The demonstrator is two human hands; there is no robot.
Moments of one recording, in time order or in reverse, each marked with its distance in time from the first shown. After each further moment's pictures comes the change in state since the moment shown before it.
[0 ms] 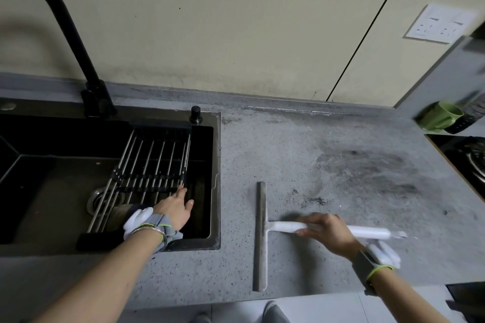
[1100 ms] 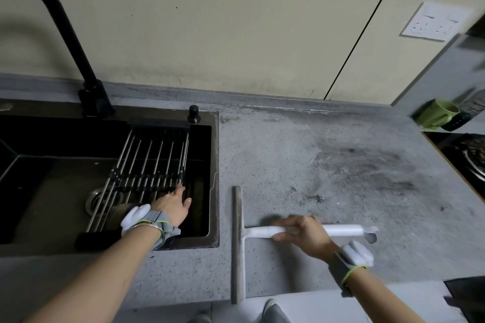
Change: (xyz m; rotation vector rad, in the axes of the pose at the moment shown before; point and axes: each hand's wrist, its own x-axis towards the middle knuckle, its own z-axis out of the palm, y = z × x) left_hand 0.007 -0.006 0.003 -0.005 0.039 0.007; right_hand 0.006 -0.026 0.030 -0.005 -0.008 -0.097
